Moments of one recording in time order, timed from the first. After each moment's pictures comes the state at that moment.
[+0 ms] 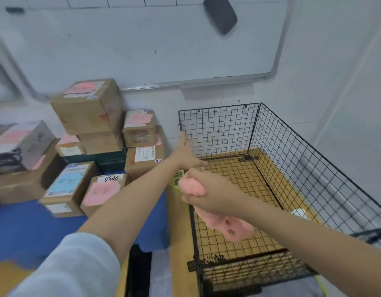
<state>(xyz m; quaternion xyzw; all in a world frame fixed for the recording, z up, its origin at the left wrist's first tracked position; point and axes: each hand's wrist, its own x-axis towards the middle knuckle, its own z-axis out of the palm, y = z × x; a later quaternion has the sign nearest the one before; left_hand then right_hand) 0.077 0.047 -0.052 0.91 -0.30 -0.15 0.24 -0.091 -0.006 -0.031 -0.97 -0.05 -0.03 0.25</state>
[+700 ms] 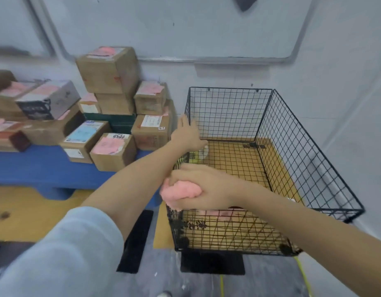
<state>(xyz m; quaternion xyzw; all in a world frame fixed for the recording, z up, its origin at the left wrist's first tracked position) -0.004 0.037 -0.044 0.97 -0.19 -0.04 0.11 -0.169 -0.022 -0.016 -0.91 -0.32 0.04 0.25</state>
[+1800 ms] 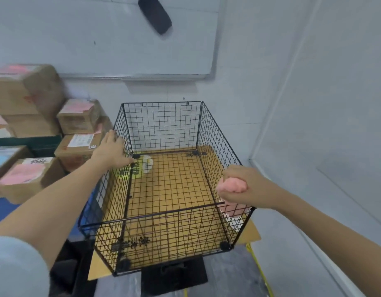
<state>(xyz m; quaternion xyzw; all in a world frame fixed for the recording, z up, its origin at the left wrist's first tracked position) -0.002 0.038 -0.049 0.98 -0.20 -0.01 0.05 -0.272 -0.238 -0.026 -0.96 -0.09 -0.10 0.26</state>
